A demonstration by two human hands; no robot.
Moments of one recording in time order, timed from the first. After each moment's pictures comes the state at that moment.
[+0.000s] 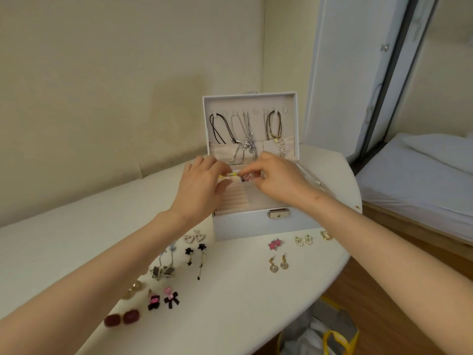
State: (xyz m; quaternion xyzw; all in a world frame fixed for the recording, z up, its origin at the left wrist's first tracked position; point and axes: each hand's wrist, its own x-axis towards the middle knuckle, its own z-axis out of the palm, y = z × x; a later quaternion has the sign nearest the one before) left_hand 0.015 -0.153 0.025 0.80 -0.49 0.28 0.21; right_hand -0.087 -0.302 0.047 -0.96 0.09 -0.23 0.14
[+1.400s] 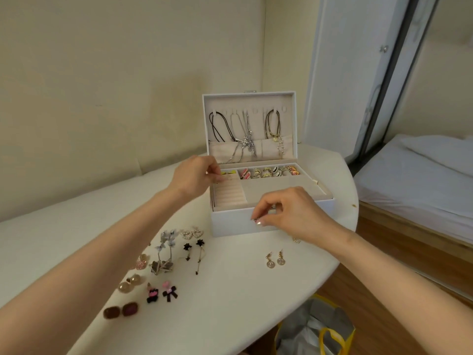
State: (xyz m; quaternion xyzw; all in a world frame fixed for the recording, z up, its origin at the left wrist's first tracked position) left_hand 0.047 -0.163 0.039 0.87 -0.41 0.09 0.26; right_hand -0.149 -0.281 0.021 -0.93 0.06 -0.18 0.31
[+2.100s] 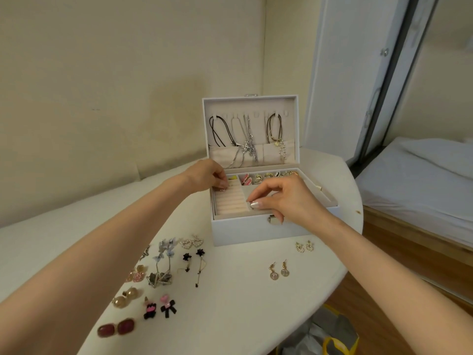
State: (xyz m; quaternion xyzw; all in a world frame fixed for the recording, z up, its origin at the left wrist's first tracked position) left_hand 0.083 -0.192 0.041 0.85 -0.46 -0.08 0.25; right_hand -0.120 -0.294 0.032 -0.84 0.08 -0.20 0.49
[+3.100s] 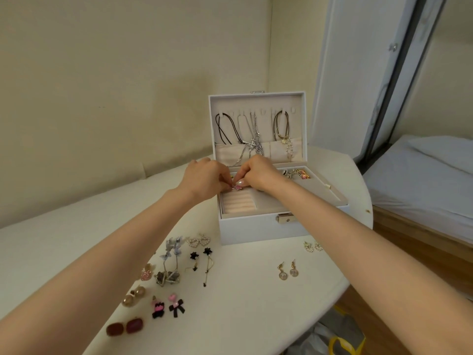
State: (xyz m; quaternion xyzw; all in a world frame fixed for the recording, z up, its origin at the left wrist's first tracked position) left_hand 0.059 -0.173 0.038 0.86 -0.46 0.14 0.14; right_hand -0.013 -0.301 0.037 -0.91 0.19 -0.14 0.35
